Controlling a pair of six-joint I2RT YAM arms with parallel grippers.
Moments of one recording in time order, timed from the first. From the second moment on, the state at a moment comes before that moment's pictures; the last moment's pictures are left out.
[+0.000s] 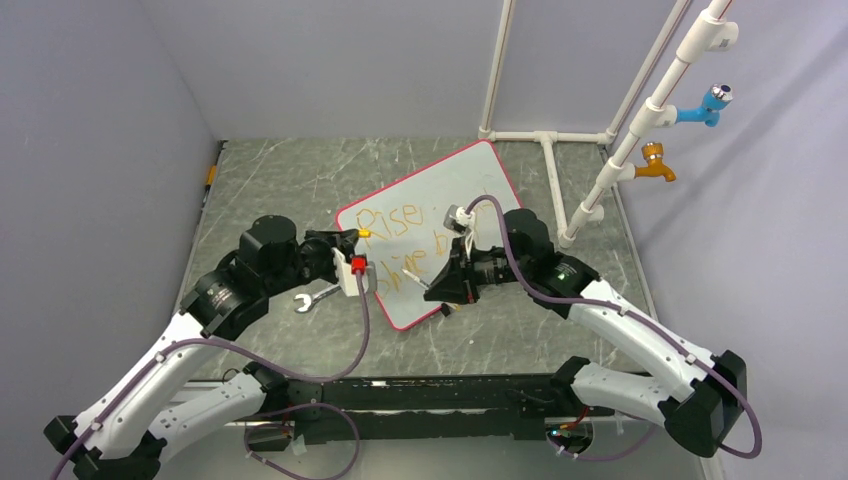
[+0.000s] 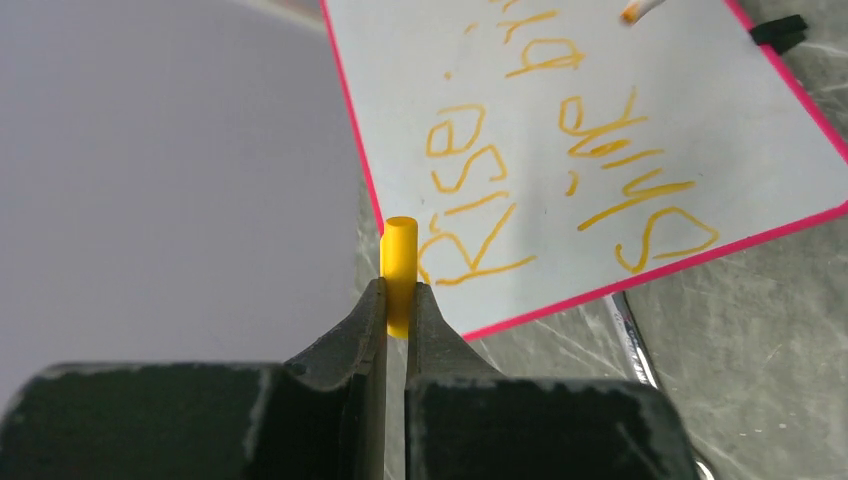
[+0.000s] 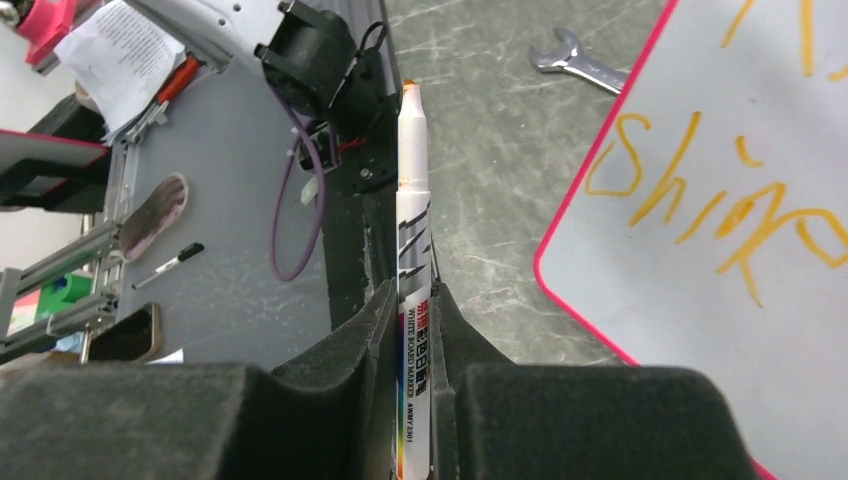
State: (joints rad) left arm -0.68 0.80 1.02 -0.57 0.17 1.02; right arm 0.71 1.02 0.87 -0.25 -0.76 0.18
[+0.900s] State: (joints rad) left arm -0.68 0.83 0.86 -0.50 0.52 1.35; right arm 0.76 1.11 0.92 -0.29 -0.74 0.16
